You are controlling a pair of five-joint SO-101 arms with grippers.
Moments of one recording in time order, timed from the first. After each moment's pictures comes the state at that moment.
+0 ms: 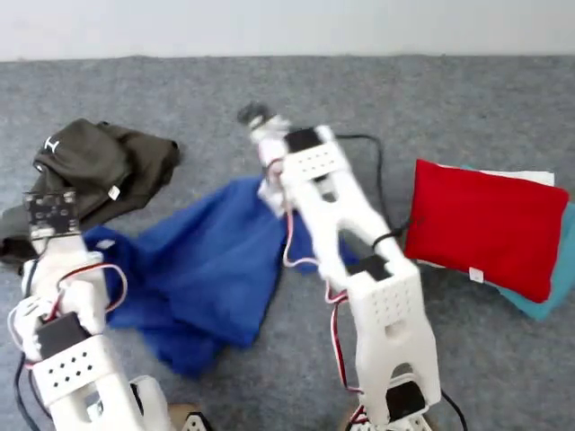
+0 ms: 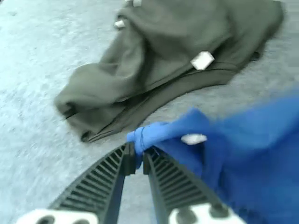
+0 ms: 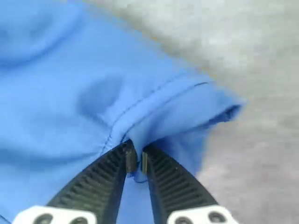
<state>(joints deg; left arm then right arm) -31.0 -60.5 68.5 48.4 -13.5 -23.6 41.7 -35.3 78.2 15.3</state>
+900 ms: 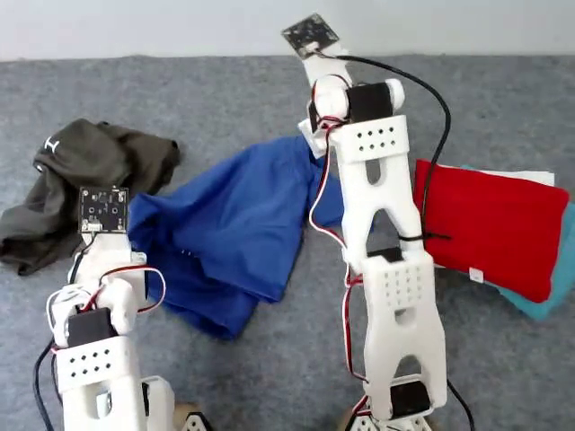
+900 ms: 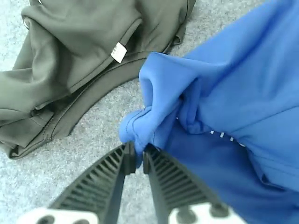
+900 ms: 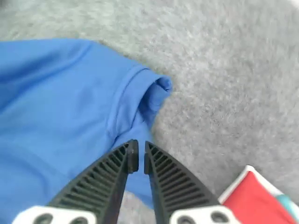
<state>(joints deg) -18.3 -60.5 72.7 48.4 -8.8 -16.0 45.4 -76.0 100.5 19.9</state>
